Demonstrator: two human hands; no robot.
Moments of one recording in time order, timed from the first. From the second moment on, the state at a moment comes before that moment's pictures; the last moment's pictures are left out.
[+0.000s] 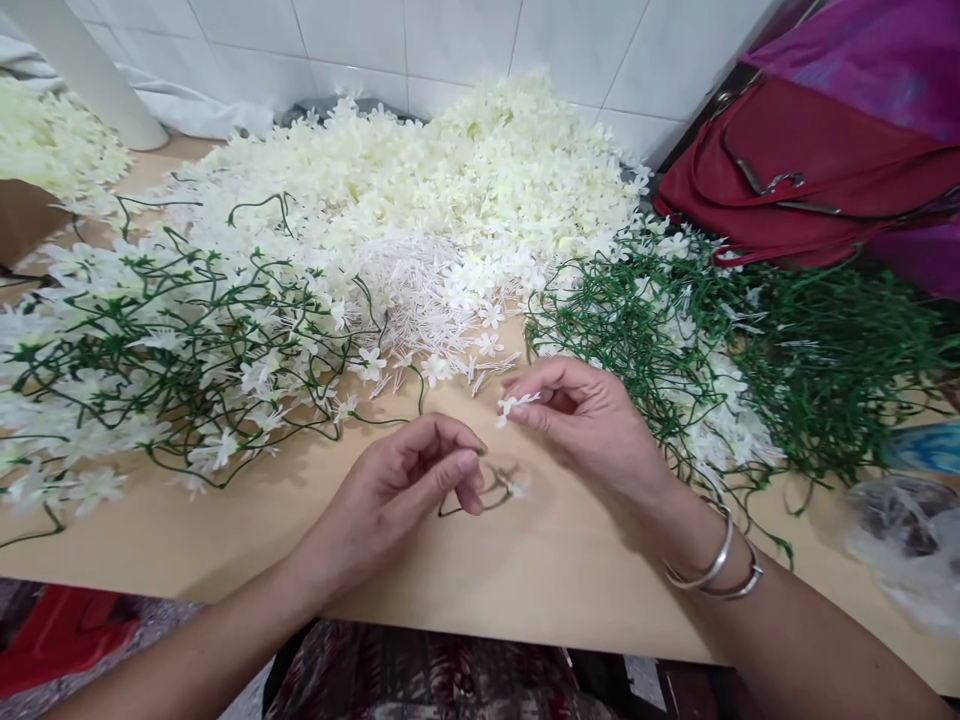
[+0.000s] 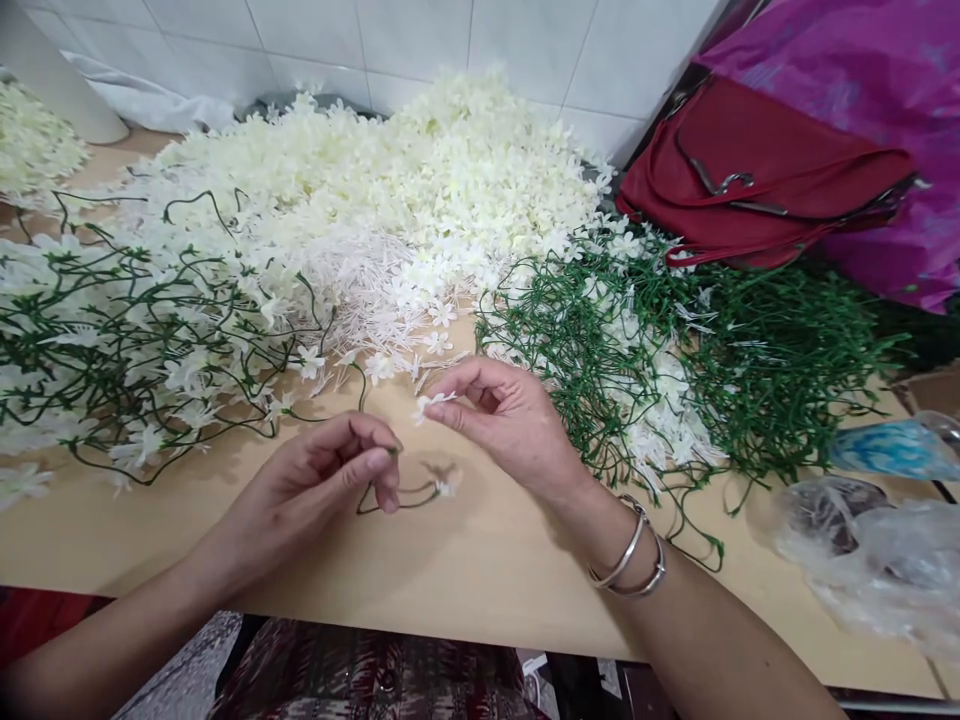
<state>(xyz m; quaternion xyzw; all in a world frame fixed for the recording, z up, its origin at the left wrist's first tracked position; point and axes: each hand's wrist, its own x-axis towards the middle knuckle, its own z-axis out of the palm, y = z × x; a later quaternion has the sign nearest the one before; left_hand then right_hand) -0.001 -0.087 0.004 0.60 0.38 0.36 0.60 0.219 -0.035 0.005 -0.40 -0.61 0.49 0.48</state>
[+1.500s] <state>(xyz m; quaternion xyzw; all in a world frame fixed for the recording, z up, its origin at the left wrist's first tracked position) 0.009 -0.095 -0.015 0.56 0.48 0.41 0.53 0.211 -0.040 0.001 -0.41 -0.61 0.58 0.34</state>
